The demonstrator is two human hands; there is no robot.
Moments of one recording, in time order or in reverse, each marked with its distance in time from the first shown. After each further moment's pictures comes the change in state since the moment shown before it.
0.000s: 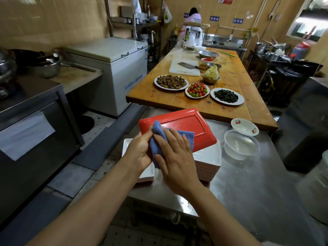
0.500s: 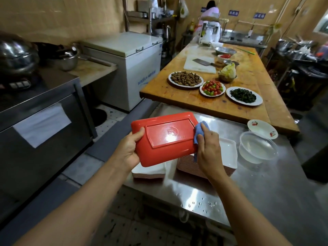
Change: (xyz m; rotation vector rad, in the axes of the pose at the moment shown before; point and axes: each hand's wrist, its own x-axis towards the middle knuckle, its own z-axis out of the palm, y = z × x) left_hand 0.007 0.023 -0.065 -0.010 0.088 0.016; right_hand 0.020 0.051 0.015 0.372 0.144 0.432
